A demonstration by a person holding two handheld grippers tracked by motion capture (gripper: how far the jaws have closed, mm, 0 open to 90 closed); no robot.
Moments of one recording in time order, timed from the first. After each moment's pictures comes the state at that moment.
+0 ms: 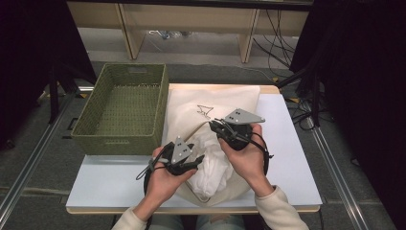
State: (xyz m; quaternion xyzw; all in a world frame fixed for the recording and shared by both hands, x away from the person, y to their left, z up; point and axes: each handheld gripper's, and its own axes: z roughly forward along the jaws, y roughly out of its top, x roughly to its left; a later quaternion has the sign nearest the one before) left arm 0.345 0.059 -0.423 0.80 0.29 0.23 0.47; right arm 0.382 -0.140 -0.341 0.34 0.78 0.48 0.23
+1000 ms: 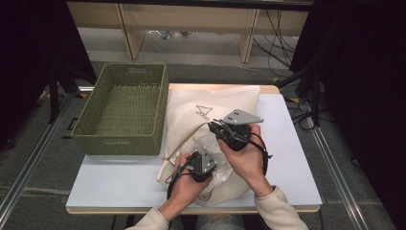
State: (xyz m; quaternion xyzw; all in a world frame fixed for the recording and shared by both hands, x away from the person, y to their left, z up) left arm 0.361 0.001 -0.468 0.86 0.26 0.26 0.36; right arm 0.383 -0.138 -0.343 0.34 0.78 0.47 0.23
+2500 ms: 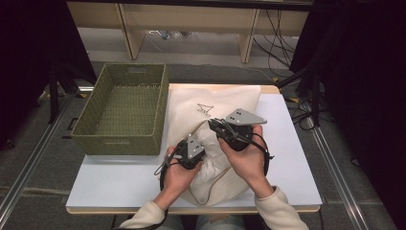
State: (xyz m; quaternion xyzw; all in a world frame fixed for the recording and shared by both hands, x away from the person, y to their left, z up) left arm 0.380 0.029 -0.454 0.81 0.31 0.26 0.42; right arm 0.378 -0.139 -0.336 0.33 0.77 0.50 0.24
